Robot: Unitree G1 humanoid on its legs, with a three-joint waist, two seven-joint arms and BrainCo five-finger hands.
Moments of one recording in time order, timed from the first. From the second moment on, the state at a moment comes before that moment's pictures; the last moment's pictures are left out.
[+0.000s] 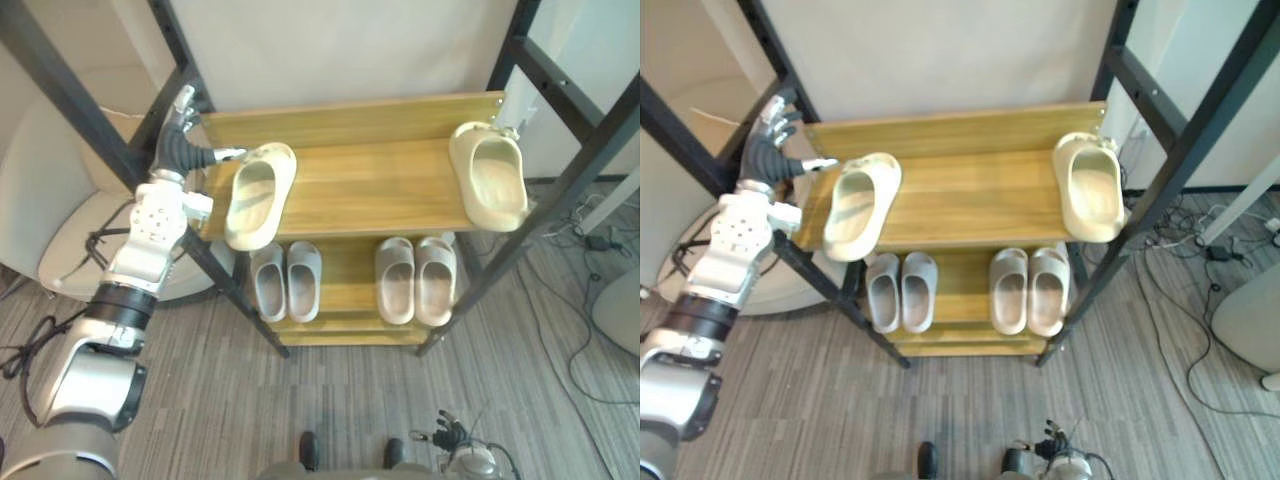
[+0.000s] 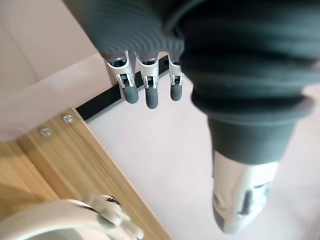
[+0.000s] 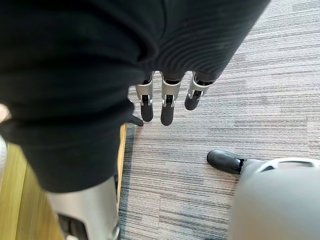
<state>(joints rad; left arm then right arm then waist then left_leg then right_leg) -0.76 0.69 -0.24 0.47 -0.19 -0.18 0.19 0.04 -0.18 -0.04 0.99 -0.04 -0.05 -0.06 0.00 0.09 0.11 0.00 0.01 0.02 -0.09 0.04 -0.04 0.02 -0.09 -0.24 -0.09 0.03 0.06</state>
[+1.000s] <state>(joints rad) -0.91 0.73 -0.28 0.70 0.02 -0.13 0.16 0.04 -0.16 -0.03 0.96 -0.02 -0.05 -0.06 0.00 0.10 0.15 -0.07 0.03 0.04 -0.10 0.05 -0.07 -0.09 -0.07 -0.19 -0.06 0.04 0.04</state>
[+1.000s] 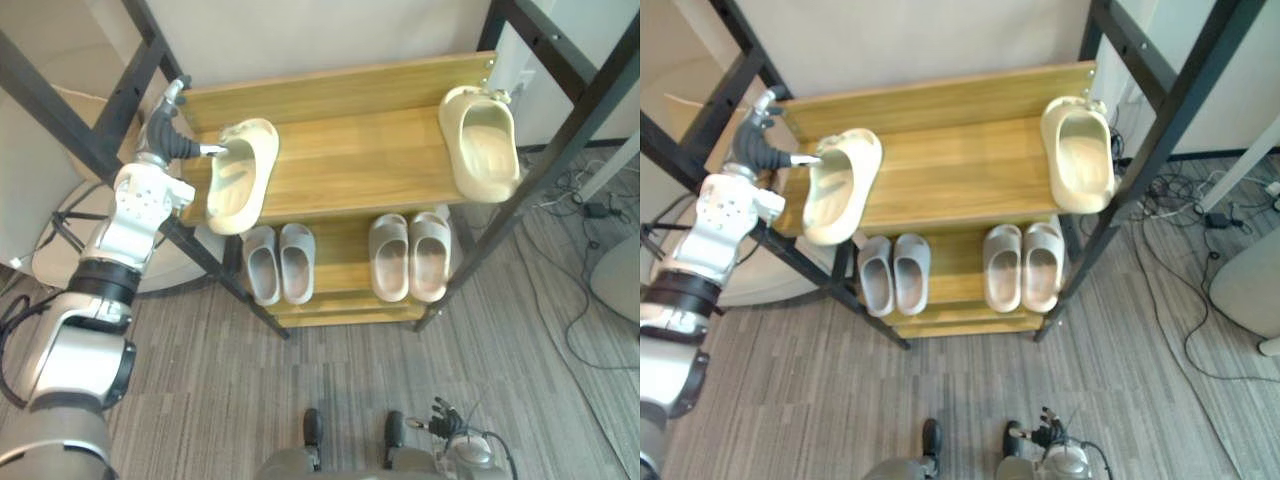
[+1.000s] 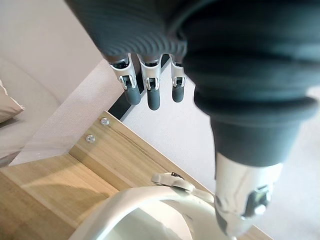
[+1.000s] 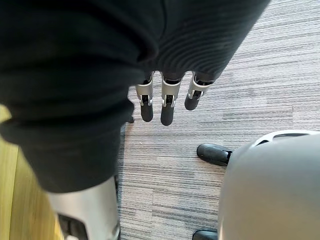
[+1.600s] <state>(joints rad) -0.97 0.65 -0.19 0.76 0.03 -0.09 0.24 0.02 -0.15 -0.04 0.93 0.00 -0.05 -0.08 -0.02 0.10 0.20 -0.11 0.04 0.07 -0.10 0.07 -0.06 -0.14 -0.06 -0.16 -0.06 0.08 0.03</state>
